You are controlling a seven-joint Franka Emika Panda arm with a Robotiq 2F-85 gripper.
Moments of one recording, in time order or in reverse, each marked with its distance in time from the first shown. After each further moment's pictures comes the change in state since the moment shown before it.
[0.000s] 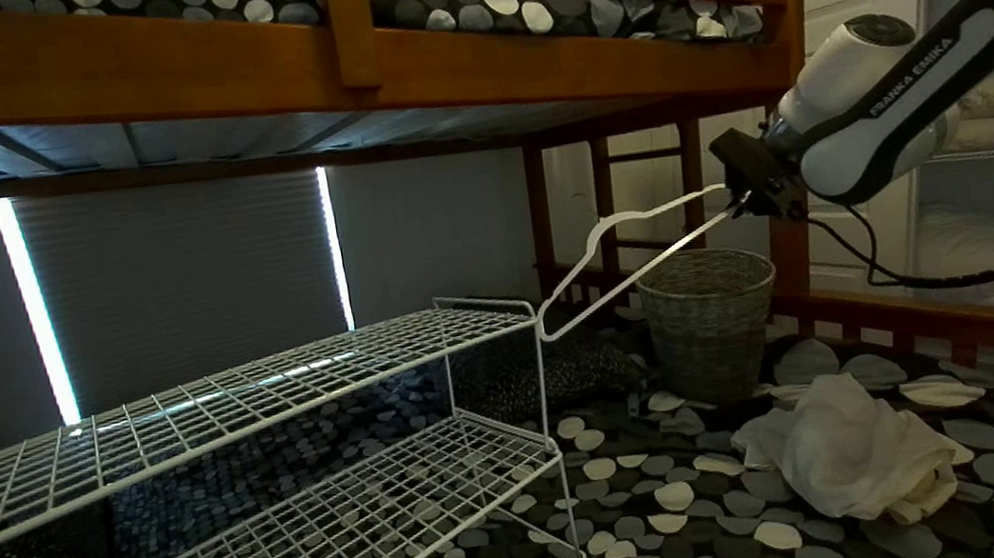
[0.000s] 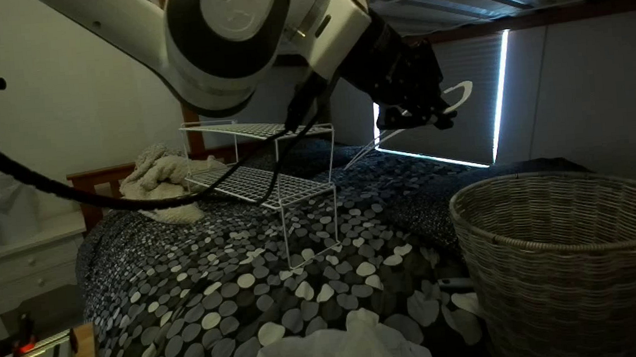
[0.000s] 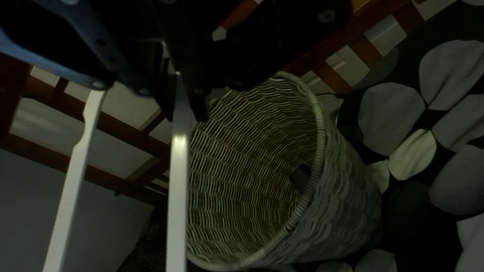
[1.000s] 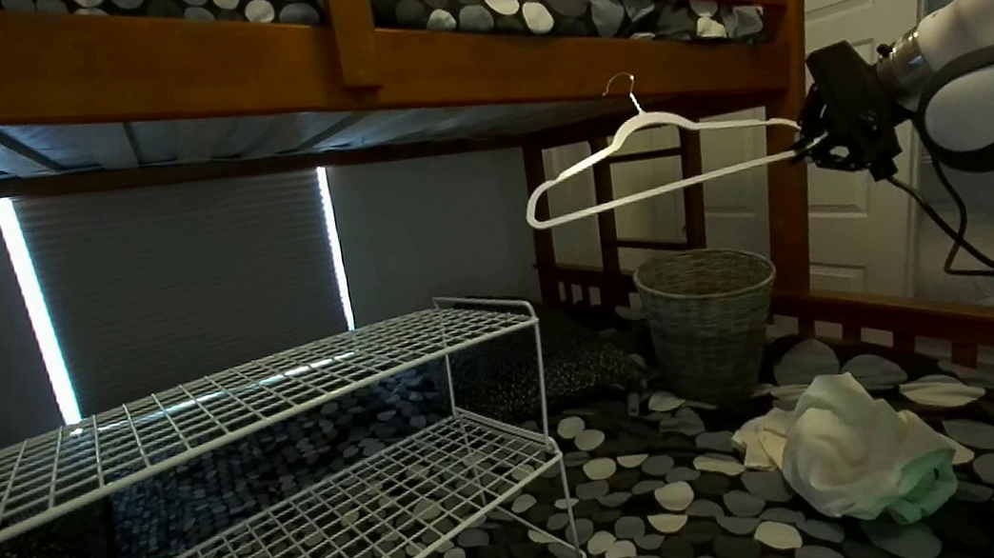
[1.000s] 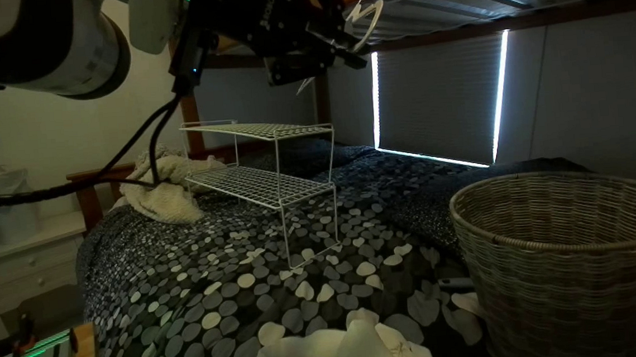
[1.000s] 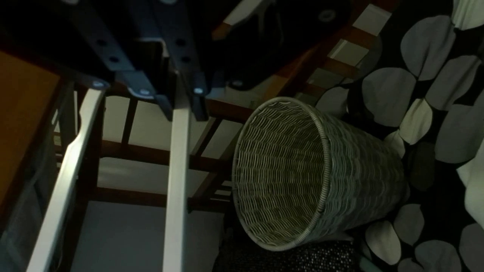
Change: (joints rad) arm -0.230 -0.496 0.158 -0.357 0.102 0.085 0.008
